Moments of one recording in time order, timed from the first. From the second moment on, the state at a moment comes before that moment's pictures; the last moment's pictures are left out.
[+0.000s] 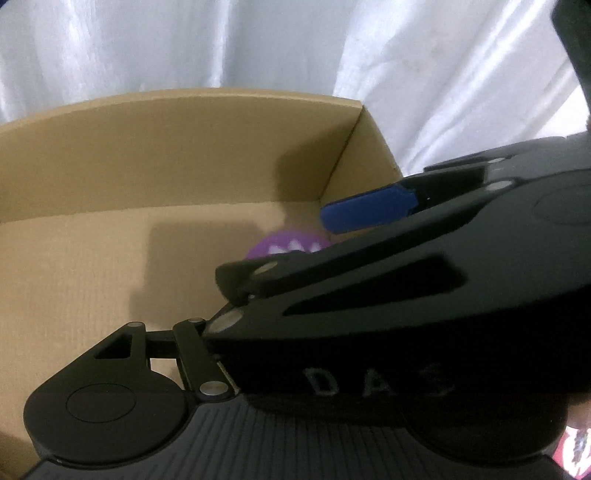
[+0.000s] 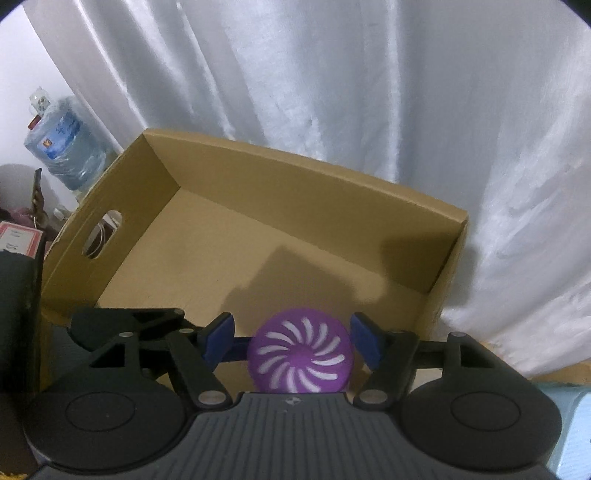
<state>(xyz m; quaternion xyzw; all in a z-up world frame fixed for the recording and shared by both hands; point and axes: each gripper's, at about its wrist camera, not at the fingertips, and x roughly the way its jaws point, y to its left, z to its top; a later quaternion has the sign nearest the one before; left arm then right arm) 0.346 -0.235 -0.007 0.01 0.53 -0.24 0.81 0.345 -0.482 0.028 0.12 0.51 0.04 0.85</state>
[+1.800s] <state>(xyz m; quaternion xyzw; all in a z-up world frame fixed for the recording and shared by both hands) 0.114 -0.129 -0.065 0.04 0.46 -0.23 0.86 0.158 -0.325 -0.053 0.26 0.49 0.02 0.83</state>
